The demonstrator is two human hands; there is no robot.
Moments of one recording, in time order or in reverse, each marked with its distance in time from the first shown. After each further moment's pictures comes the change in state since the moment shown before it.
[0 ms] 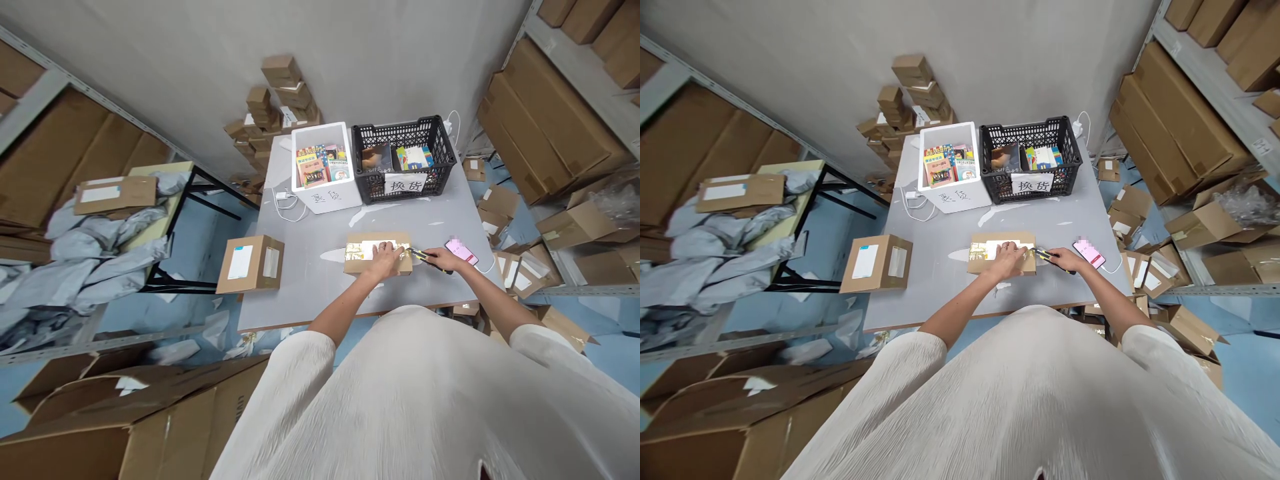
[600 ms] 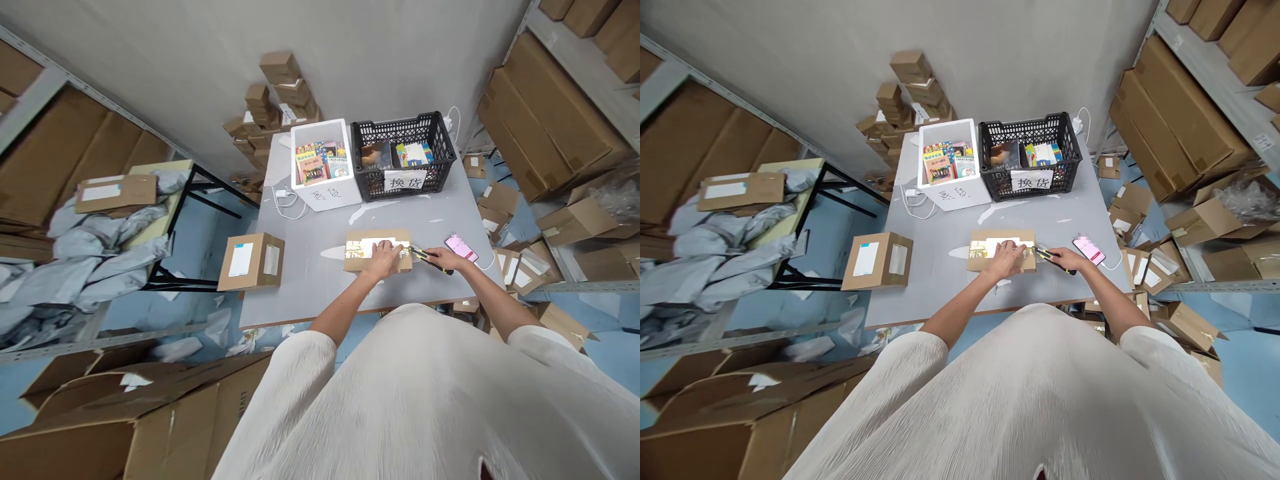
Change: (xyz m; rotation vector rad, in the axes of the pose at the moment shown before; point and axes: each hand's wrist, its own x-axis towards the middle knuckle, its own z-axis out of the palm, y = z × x) left_hand -0.011 0.002 -0.001 0.016 0.058 0.045; right_hand -0.017 -0.009 0.000 0.005 -0.035 -0.027
